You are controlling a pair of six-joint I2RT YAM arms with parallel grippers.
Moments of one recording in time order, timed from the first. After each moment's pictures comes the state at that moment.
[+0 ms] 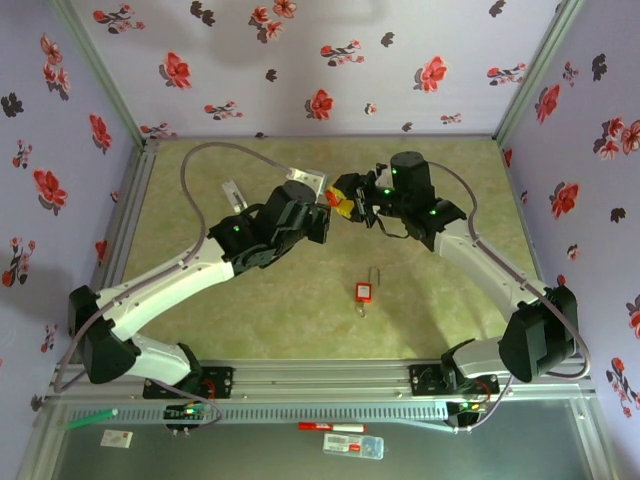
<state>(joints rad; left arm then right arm) -0.97 1.40 1.34 -0.50 -0.28 -0.44 0.51 1.37 1.14 -0.19 -0.60 1.46</state>
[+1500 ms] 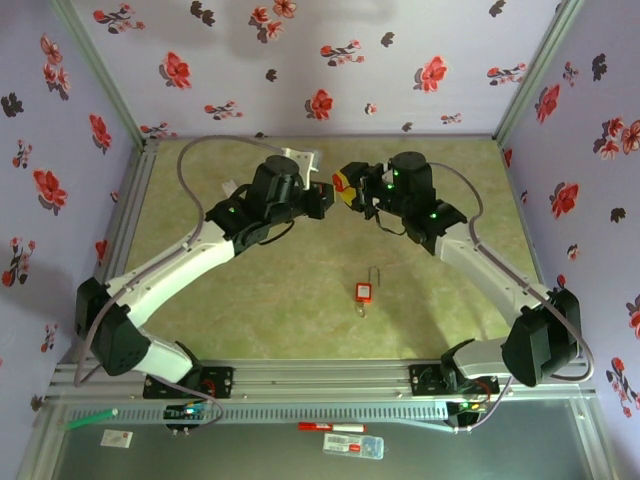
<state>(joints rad) -0.80 1.46 1.34 -0.29 0.06 -0.55 0.54 1.35 1.14 -0.12 -0.37 1.58</state>
